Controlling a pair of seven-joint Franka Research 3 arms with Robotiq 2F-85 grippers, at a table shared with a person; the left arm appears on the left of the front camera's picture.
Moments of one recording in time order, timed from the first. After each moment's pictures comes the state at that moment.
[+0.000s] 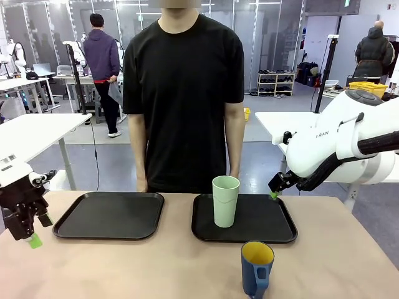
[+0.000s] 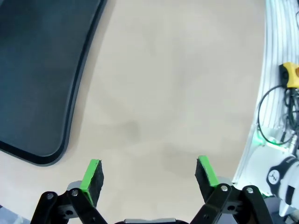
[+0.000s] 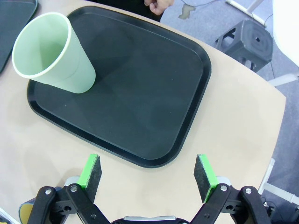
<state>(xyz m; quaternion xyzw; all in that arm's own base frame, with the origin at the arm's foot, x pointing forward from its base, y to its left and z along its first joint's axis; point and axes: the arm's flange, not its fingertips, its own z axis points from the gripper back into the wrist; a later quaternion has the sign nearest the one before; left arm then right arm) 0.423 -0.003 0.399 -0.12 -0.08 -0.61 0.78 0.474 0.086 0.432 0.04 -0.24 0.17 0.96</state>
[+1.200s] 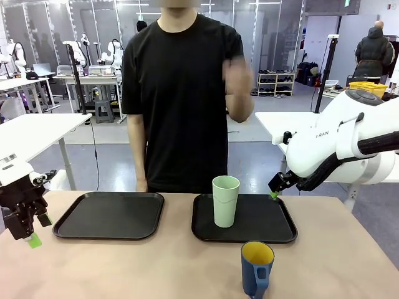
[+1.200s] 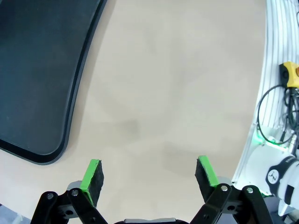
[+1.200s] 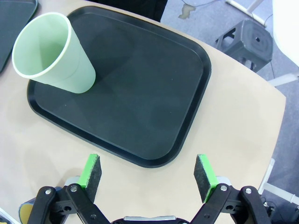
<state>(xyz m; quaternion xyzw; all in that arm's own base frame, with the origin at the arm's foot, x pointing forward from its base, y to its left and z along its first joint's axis) 0.423 -0.004 0.399 -0.12 -0.08 -0.61 0.78 0.474 0.086 0.432 0.04 -0.24 0.17 0.96</state>
